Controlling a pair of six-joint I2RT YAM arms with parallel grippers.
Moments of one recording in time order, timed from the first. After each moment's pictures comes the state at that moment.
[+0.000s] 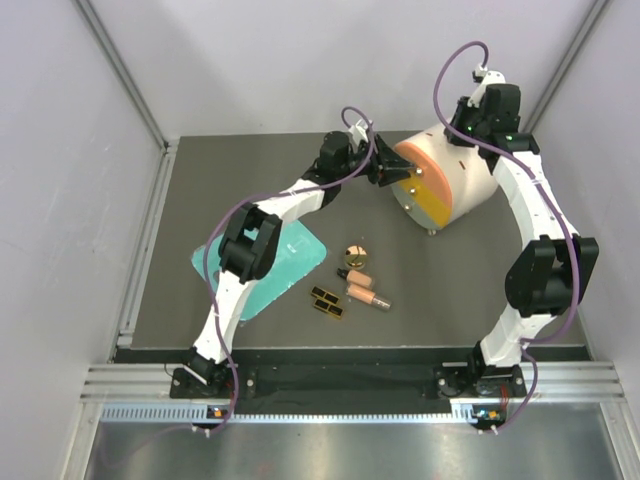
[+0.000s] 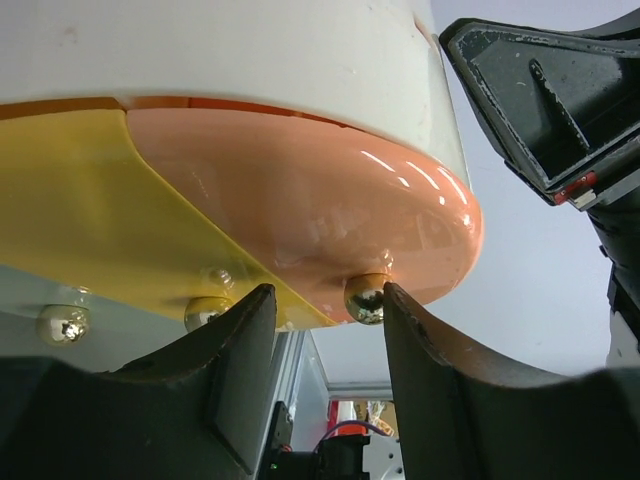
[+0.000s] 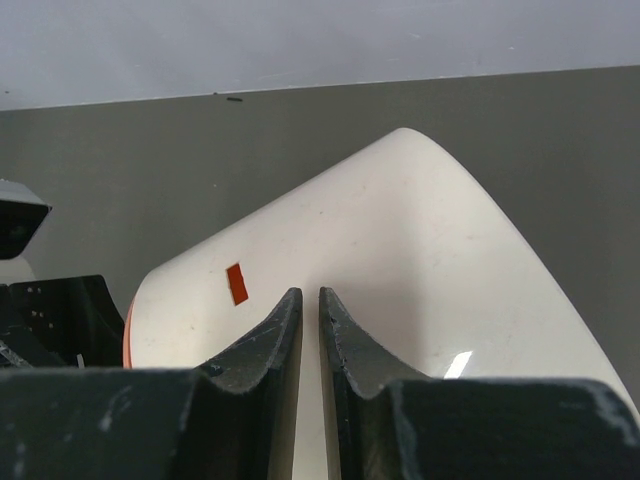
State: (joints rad) left arm -0.57 2.40 1.94 0.46 0.74 -1.33; right arm 0.06 1.74 1.70 -0.41 -0.13 0.18
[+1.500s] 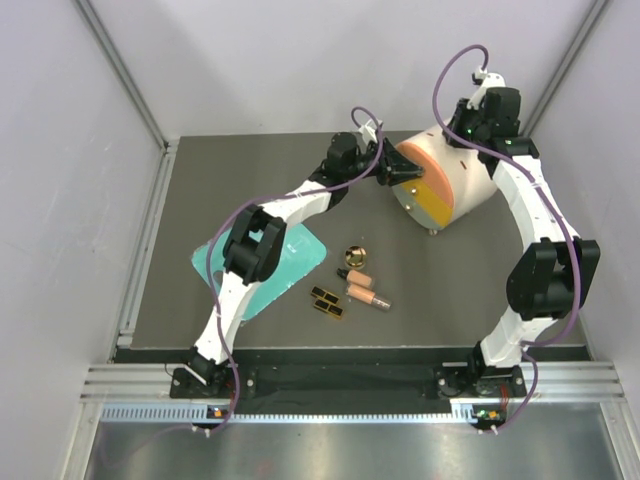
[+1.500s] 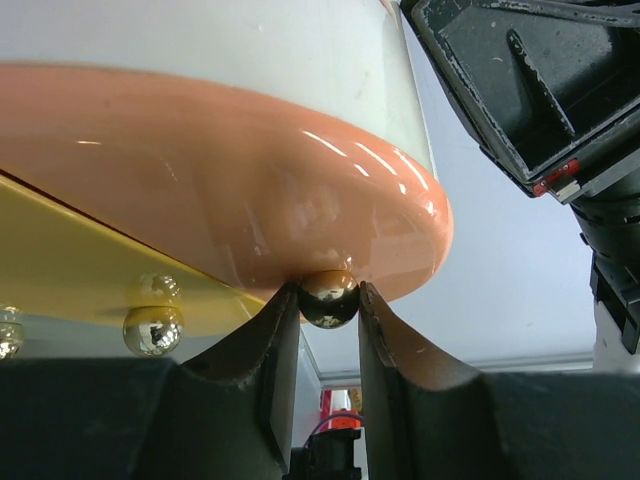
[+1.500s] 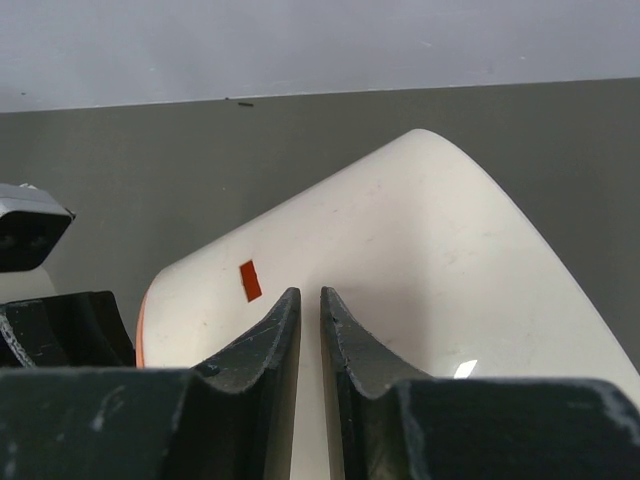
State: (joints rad) left arm -0.61 2.42 1.99 0.47 0.75 -1.34; right arm 0.06 1.72 1.65 -0.36 -0.15 0.17
